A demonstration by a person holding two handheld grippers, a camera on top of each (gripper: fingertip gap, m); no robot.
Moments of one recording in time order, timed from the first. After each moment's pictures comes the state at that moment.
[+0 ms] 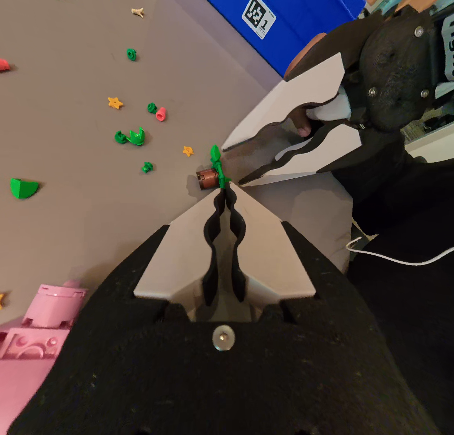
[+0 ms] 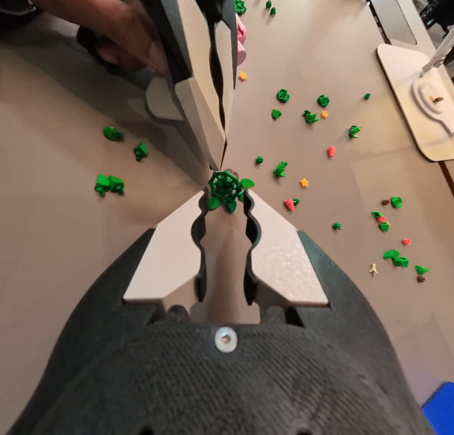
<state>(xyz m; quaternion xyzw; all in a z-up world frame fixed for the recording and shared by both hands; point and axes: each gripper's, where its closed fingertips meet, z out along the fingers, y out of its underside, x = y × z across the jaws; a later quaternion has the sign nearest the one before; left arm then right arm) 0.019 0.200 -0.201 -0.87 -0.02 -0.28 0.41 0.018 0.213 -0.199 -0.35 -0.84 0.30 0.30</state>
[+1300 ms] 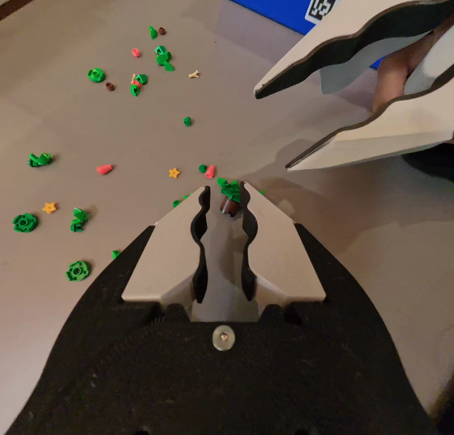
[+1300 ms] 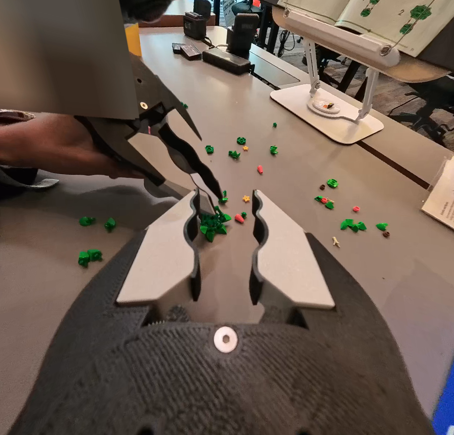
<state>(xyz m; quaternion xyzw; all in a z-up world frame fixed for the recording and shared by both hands) -0.010 0.251 -0.196 -0.91 0.03 -0.05 0.41 0.005 0.256 -0.137 -0.47 -0.67 0.43 0.37</state>
